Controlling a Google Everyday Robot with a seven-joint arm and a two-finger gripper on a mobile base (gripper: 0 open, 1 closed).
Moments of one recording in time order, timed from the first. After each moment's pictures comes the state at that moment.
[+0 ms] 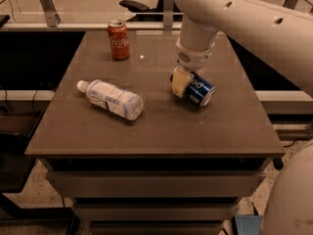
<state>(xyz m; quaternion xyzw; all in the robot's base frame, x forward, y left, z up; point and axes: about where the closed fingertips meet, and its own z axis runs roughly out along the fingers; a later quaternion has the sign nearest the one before) 0.616 -0.100 0.831 -0.42 0.90 -0.01 0.08</state>
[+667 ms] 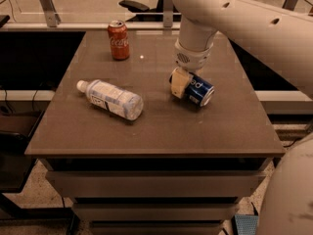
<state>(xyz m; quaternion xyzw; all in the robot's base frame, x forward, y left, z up) 0.615 -0.097 0.828 -0.42 0.90 -0.01 0.07</state>
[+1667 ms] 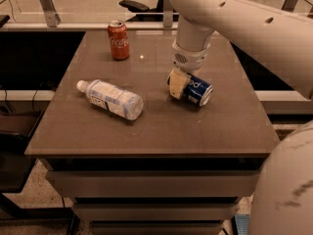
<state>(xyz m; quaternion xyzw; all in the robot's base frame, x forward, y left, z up) 0.612 -0.090 0.823 -0.44 0.90 0.00 0.05</state>
